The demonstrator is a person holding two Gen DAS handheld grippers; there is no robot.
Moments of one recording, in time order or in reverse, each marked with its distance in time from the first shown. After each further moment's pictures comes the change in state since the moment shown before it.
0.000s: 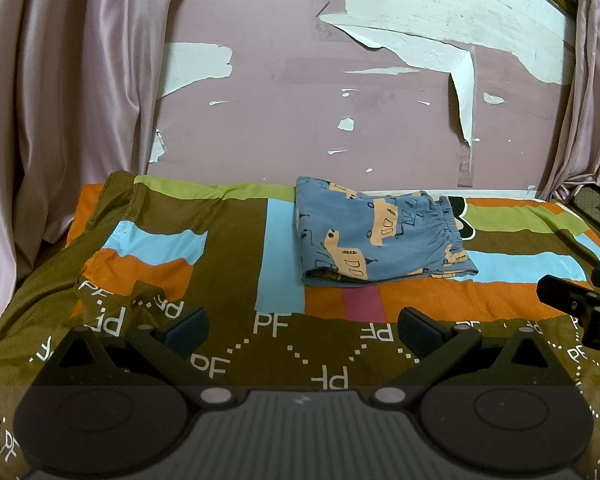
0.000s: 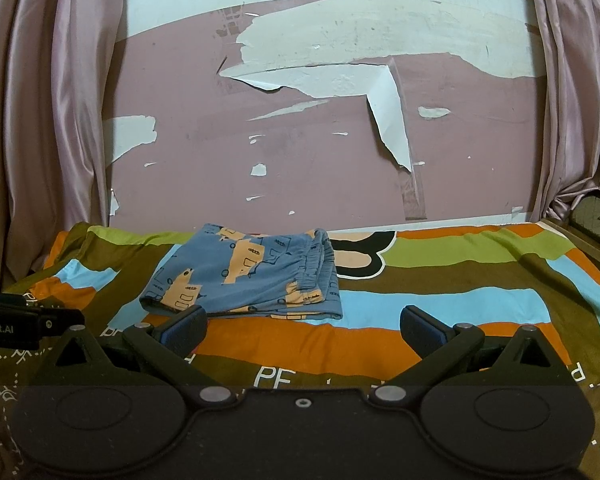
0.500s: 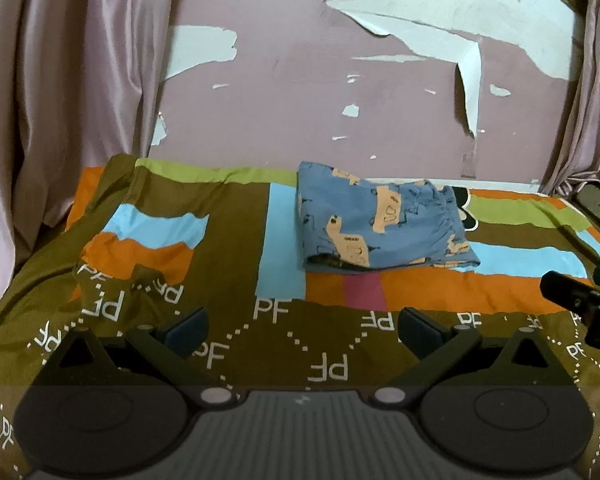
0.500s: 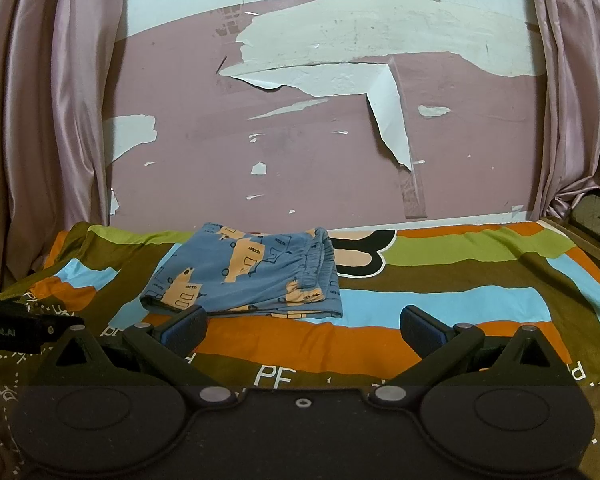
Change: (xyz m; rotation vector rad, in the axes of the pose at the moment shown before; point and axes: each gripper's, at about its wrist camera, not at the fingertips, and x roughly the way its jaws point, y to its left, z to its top) left arm 0.003 -0.001 -0.003 -0.030 0.052 0.008; right arm 0.000 0.000 -0.001 0.000 0.002 0.001
